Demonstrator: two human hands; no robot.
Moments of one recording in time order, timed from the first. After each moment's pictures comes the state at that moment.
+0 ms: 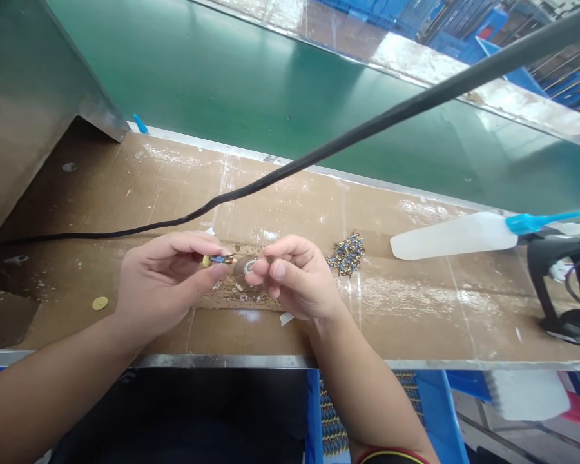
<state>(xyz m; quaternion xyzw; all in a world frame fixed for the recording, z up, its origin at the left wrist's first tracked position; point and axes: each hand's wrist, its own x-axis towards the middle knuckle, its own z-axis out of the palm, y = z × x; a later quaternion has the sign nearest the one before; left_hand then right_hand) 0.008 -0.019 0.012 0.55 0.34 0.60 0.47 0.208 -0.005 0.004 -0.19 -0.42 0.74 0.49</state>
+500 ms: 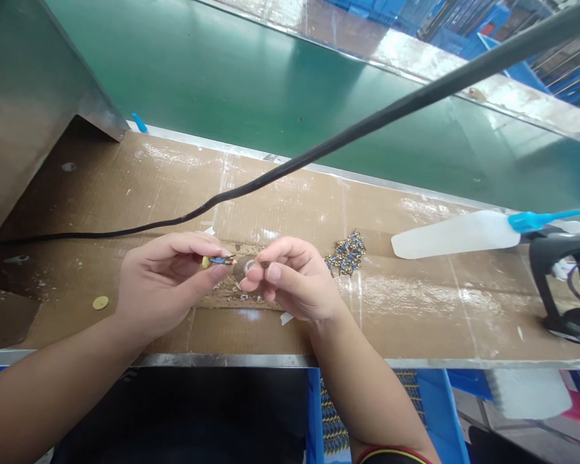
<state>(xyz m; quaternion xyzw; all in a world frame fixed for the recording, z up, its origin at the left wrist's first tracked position) 0.008 -0.020 0.011 0.55 0.33 0.60 0.47 0.206 -0.008 0.006 -0.16 -0.42 0.76 0.47</state>
